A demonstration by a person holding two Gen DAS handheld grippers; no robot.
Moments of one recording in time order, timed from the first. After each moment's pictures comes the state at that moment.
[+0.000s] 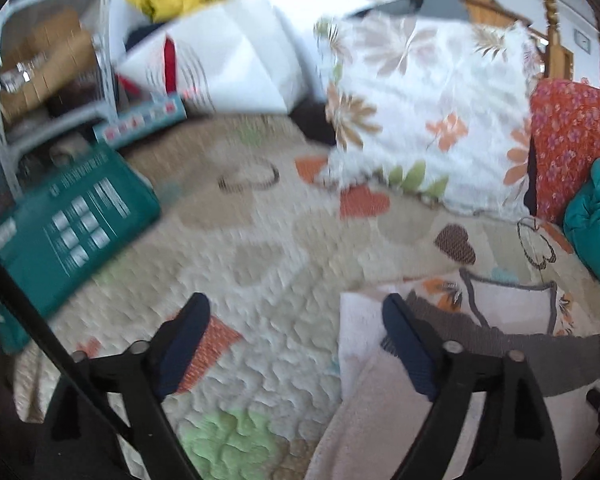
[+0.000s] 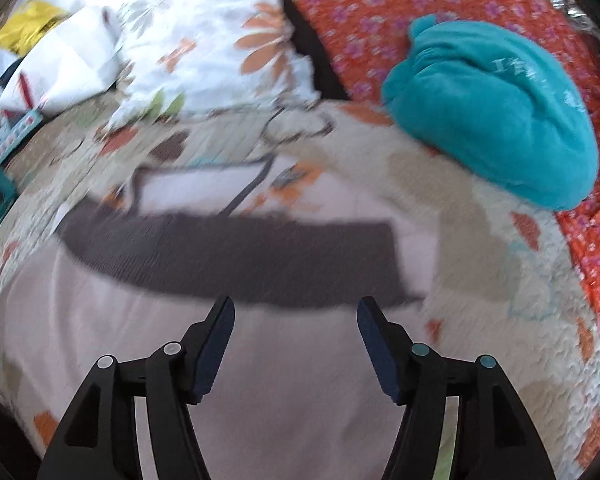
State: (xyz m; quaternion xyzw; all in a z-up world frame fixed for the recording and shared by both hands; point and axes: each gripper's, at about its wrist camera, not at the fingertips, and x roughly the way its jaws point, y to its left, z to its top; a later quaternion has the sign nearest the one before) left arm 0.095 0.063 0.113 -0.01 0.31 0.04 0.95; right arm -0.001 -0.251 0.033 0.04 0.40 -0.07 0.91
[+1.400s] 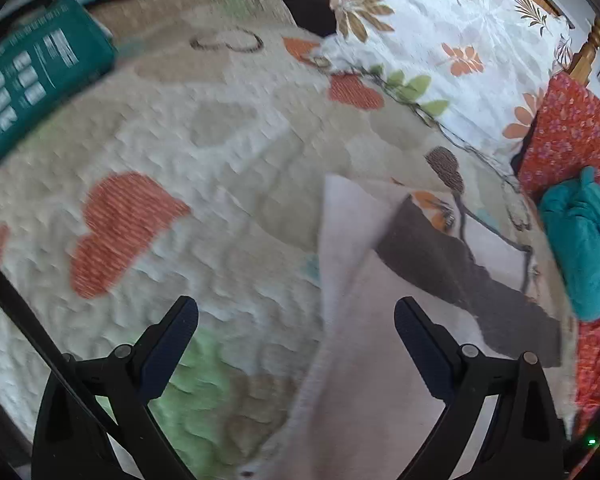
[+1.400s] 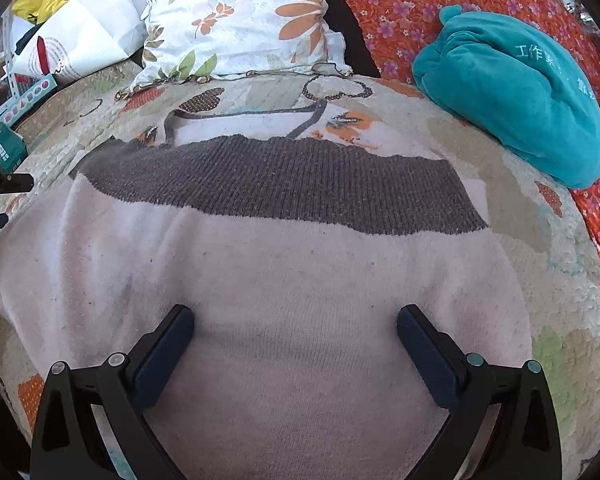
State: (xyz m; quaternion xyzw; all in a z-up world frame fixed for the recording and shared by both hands) left arm 0.116 0.087 0.035 -0.16 0.49 -0.05 0.86; right arm -0.018 -0.205 -0.008 0.02 0.41 -0.07 0.91
